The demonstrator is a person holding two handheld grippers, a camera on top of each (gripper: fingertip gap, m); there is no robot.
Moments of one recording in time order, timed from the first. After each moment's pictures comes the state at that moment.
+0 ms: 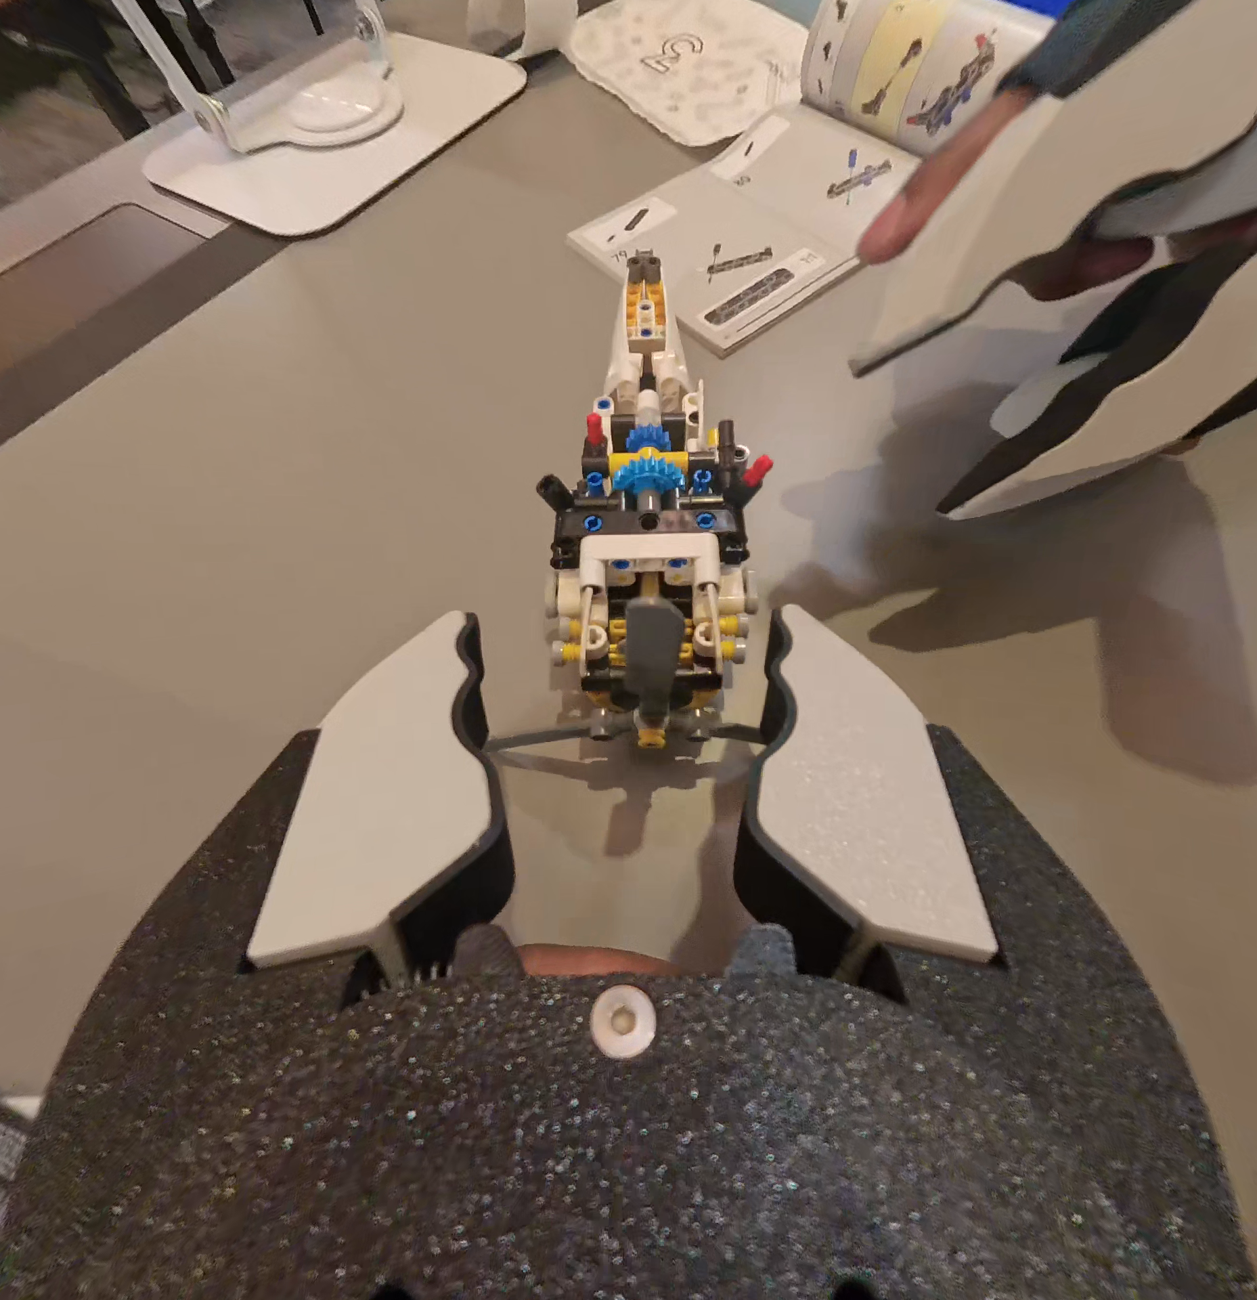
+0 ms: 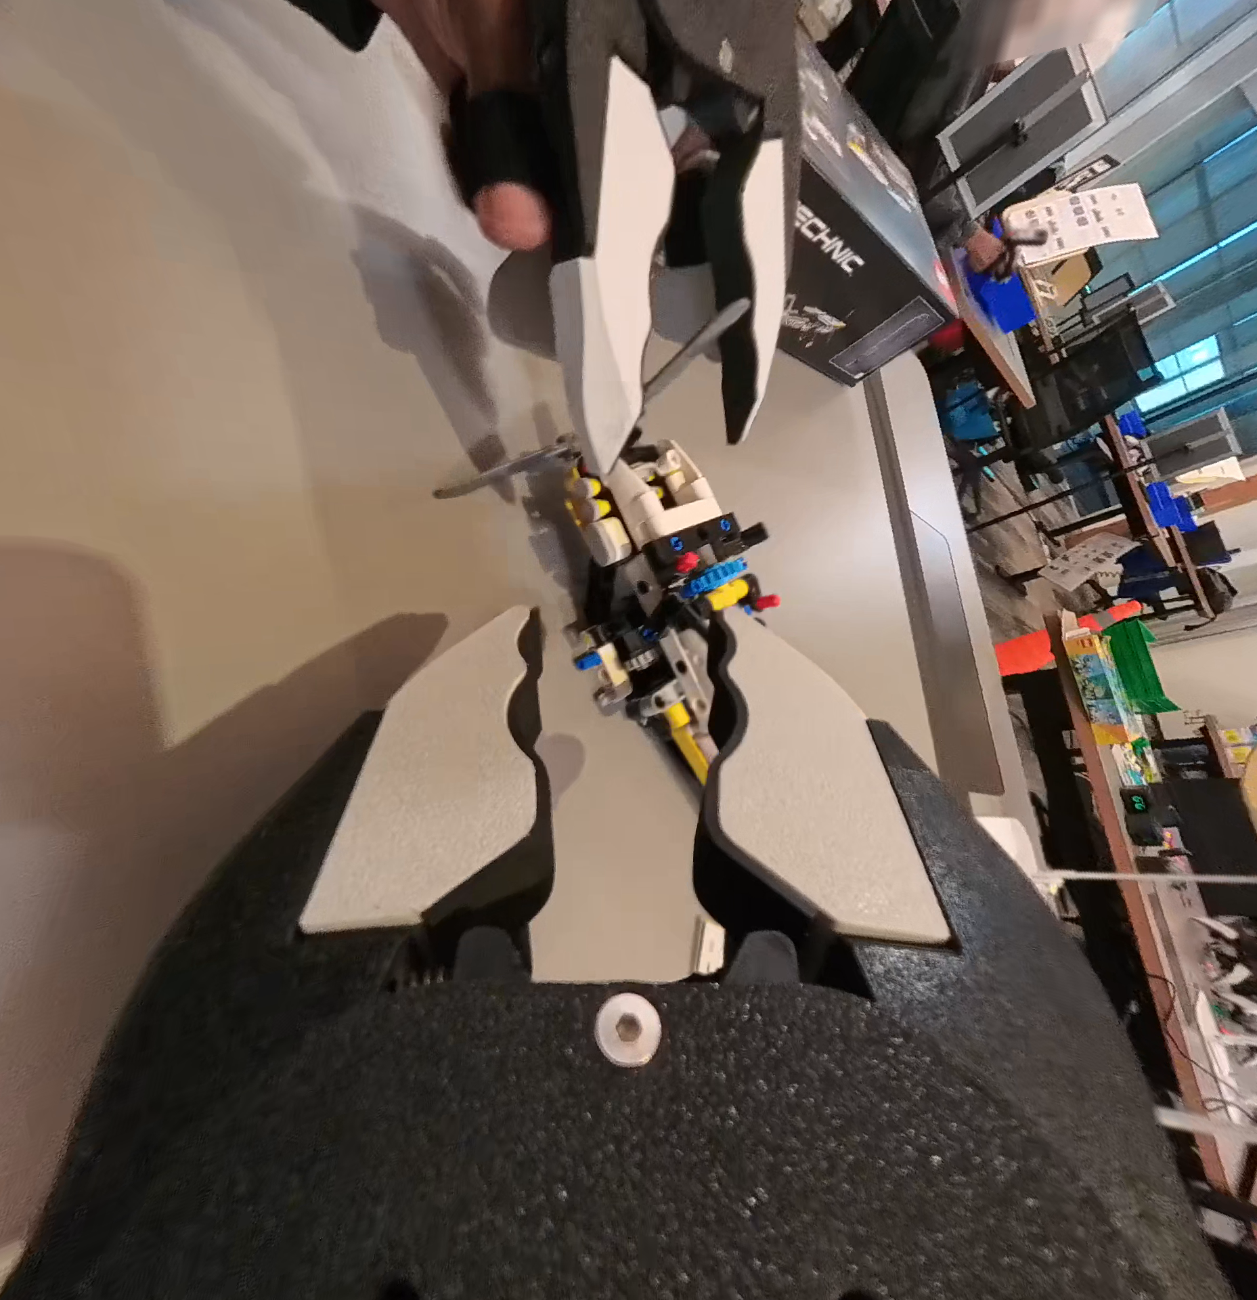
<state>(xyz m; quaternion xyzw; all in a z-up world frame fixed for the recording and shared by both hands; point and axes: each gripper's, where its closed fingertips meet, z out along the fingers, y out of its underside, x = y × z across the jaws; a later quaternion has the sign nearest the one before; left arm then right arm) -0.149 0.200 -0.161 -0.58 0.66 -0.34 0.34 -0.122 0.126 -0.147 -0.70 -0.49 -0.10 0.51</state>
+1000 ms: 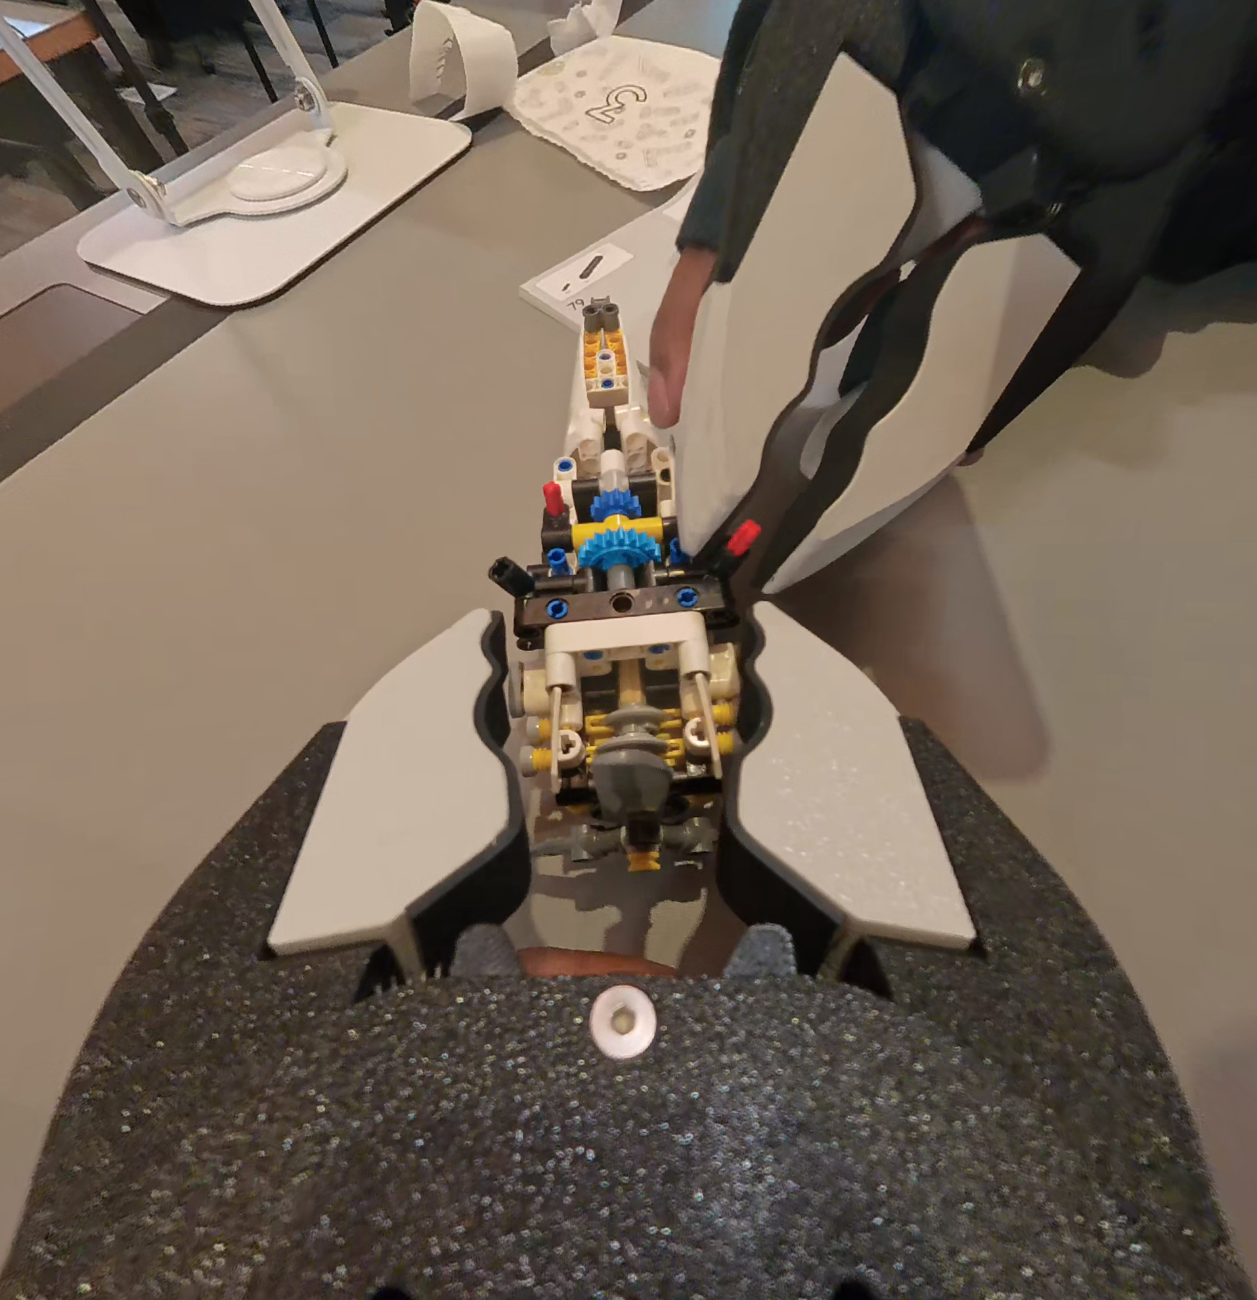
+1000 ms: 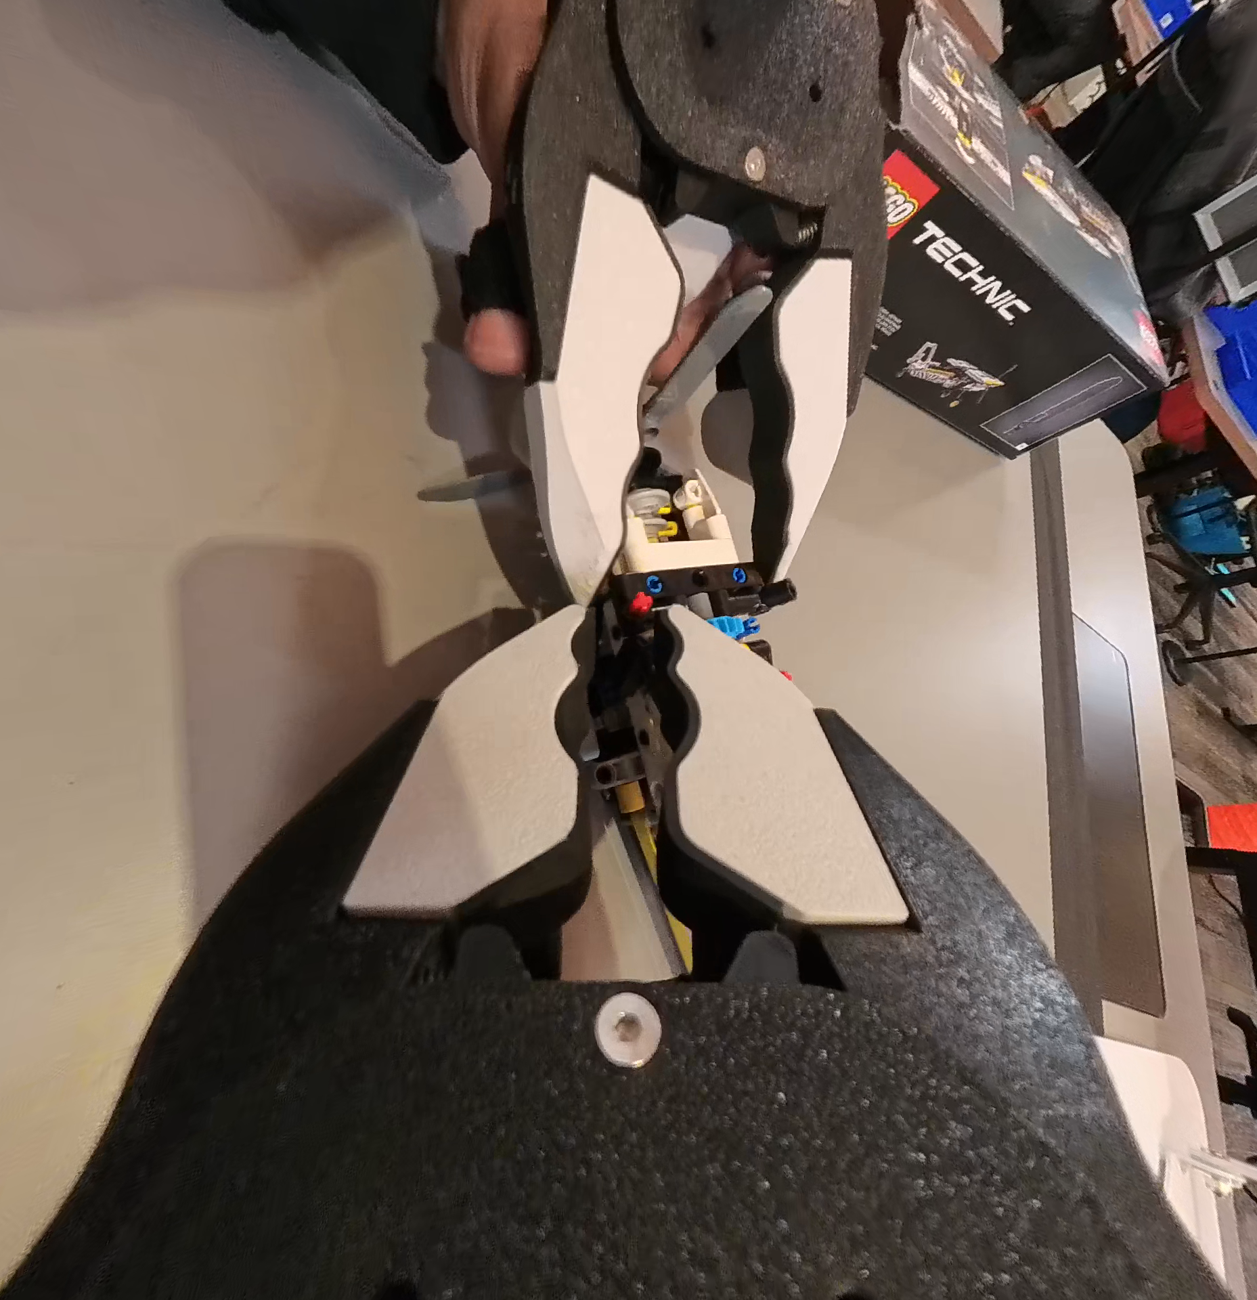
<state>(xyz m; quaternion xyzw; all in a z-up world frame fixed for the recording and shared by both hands) -0.118 0.190 -0.170 -0.54 0.67 -0.37 0.35 -0.127 0.166 -0.162 -0.67 -0.58 0.03 0.46</state>
